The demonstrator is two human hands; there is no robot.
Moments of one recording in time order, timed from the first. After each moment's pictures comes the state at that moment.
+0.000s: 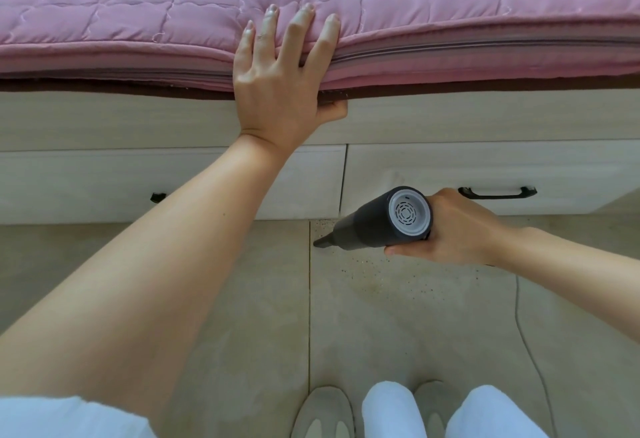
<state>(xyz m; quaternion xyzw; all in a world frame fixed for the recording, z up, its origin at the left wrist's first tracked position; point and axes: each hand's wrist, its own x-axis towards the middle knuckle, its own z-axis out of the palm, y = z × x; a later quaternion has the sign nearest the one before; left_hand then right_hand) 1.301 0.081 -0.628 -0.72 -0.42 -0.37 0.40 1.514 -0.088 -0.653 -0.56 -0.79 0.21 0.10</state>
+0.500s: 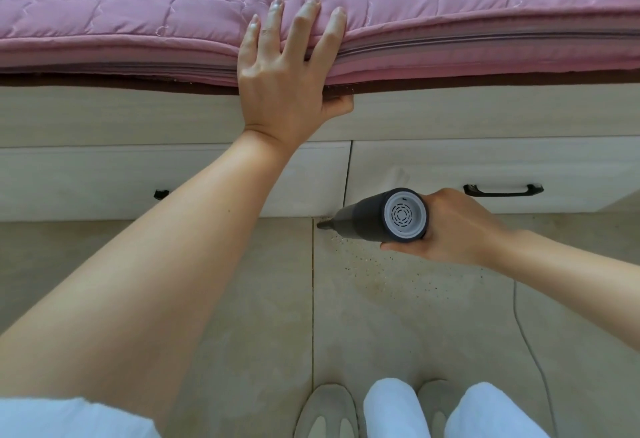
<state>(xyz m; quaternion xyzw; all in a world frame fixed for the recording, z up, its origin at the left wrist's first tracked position) 1.301 0.080 -0.627 -0.73 -0.42 -0.37 0.39 1.510 -0.085 -0.668 -0.57 -0.80 0.13 0.11</state>
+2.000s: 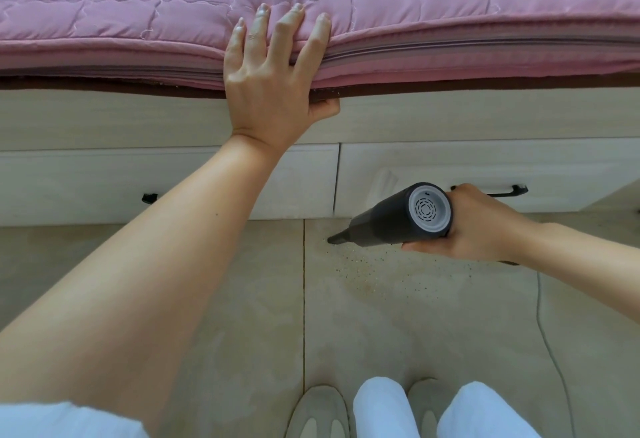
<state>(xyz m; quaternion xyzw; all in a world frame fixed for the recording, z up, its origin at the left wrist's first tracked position) 1.301 0.082 -0.631 -0.71 -0.42 -0.39 0.40 1.543 -0.093 -0.651 -0.57 -0.78 0.22 0.09</state>
